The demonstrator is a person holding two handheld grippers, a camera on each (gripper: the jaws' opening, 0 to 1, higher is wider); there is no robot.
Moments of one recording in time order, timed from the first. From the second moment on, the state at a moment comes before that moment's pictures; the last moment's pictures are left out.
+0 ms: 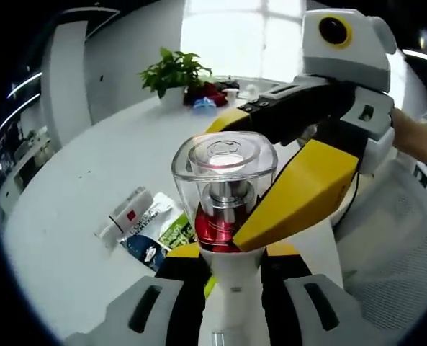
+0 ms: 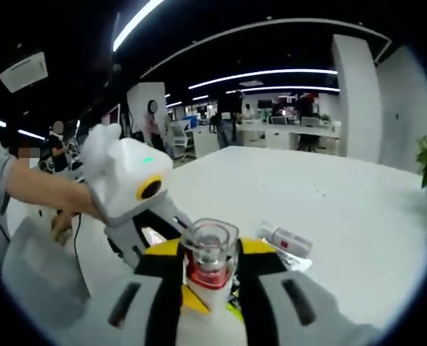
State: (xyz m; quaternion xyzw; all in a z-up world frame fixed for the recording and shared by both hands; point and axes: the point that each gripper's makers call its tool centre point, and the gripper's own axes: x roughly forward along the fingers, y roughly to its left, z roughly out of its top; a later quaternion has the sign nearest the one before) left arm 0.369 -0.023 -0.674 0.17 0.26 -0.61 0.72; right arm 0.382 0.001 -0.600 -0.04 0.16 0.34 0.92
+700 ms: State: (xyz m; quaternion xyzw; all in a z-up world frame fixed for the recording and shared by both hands) left arm 0.356 -0.024 -0.675 0.18 0.22 -0.62 0.73; right arm 0.363 0.001 -0.601 -0.07 0.16 0.32 0.93
